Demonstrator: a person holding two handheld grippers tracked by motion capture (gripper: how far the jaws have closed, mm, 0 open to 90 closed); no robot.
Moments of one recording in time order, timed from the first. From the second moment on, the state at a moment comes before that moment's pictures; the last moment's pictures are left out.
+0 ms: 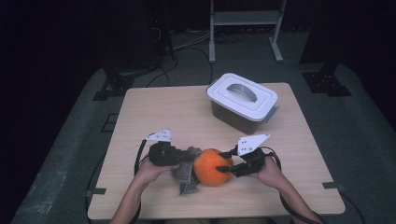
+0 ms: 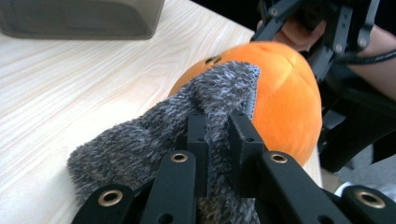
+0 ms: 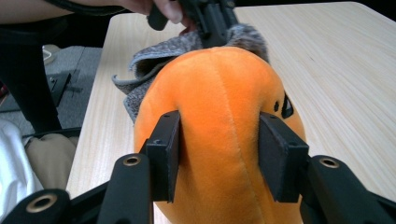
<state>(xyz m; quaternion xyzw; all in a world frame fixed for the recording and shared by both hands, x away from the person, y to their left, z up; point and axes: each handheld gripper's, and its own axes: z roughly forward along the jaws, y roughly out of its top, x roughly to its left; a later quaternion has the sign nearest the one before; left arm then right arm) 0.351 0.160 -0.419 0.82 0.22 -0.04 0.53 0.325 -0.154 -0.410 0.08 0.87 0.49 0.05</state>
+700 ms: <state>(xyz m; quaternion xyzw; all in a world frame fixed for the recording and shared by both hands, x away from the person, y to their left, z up) 0.329 0.137 -0.387 0.83 0.14 -0.02 0.53 0.329 -0.150 -0.412 0.11 0.85 0.51 0.03</state>
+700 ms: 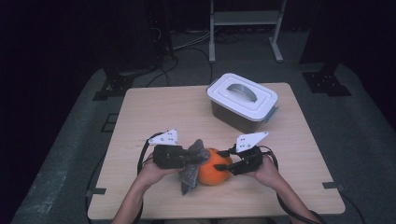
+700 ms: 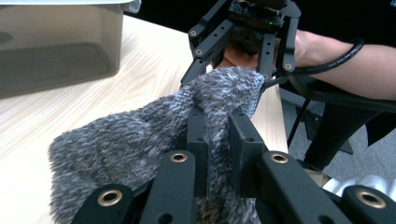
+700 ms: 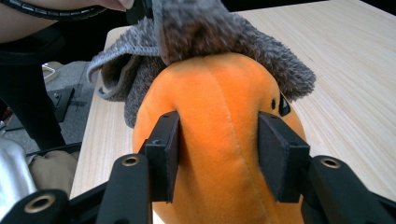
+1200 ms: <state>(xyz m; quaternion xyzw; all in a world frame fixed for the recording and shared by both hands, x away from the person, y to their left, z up) 0.327 0.137 -0.383 0.84 0.14 0.00 0.52 0.326 -0.143 -0.410 0.11 0.86 0.50 0.03</state>
